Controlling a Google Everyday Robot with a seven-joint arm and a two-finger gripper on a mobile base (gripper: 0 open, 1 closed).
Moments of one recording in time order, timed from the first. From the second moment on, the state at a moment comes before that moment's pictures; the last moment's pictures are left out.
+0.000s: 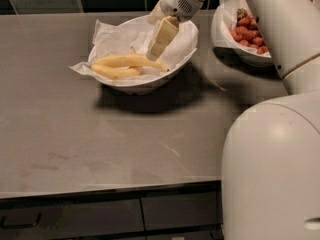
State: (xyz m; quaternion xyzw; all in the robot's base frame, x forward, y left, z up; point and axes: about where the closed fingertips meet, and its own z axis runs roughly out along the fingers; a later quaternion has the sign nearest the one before) arm 0.664 0.005 0.957 -0.68 0.65 0.18 0.27
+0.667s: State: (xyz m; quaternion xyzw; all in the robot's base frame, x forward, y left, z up) arm 0.686 0.027 0.922 -0.68 0.66 0.20 0.25
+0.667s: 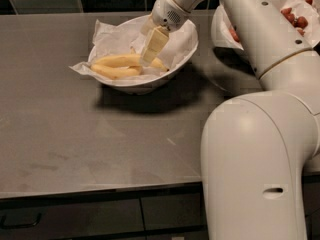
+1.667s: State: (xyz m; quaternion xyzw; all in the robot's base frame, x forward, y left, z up) arm 0.700 0.031 0.874 -0.67 0.68 0.21 0.21
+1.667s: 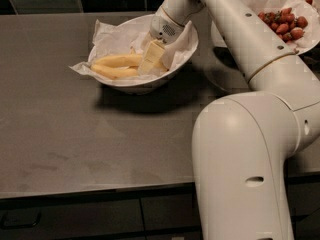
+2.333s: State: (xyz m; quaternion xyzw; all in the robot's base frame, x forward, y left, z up) arm 0.696 0.034 0.858 -0.67 0.68 0.22 0.20
